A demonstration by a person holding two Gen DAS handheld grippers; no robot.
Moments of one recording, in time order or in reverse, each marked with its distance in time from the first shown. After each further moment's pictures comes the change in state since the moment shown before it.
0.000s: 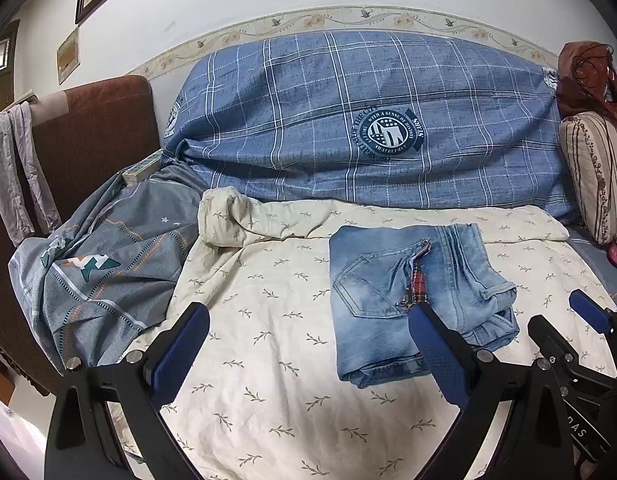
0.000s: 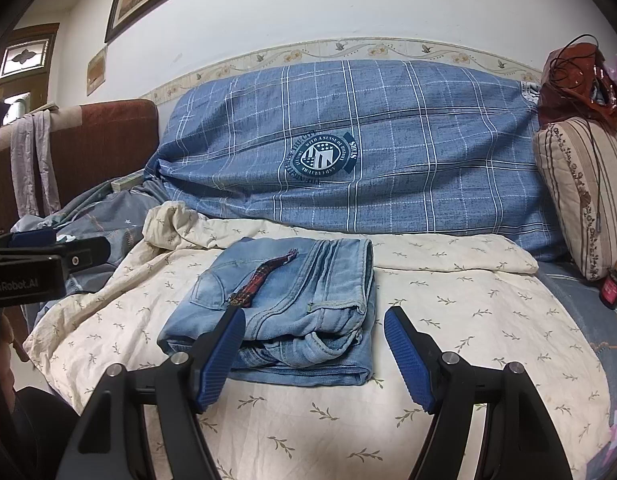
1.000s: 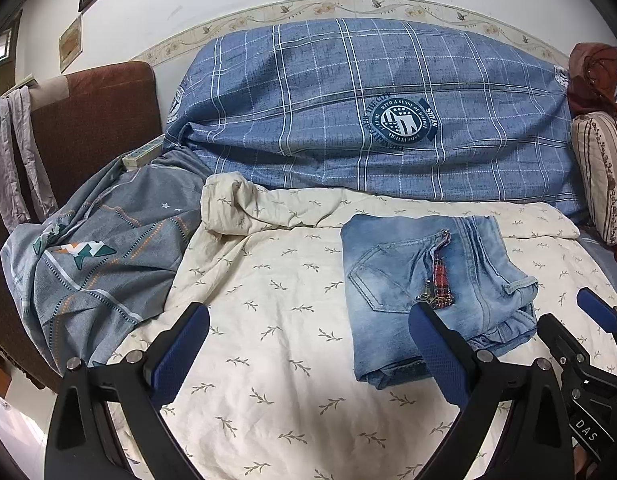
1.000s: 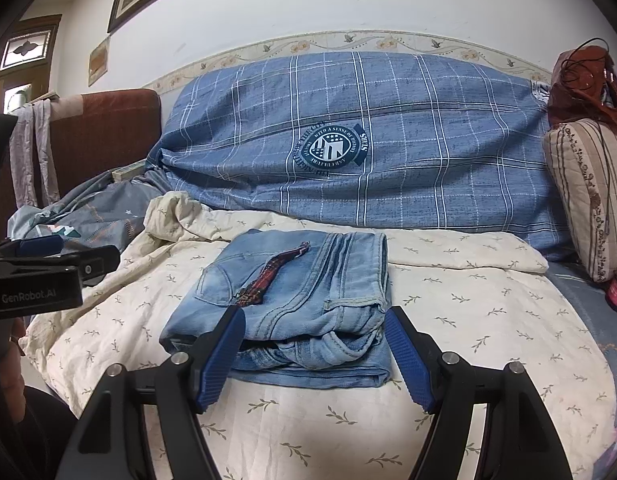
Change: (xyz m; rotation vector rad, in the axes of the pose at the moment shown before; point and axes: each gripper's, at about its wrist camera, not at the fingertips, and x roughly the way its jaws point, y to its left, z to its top) left arm 0.024 0.014 -0.008 -0.020 0.021 0.005; right arm 0.015 0.016 -0.001 -0.018 0.023 0.005
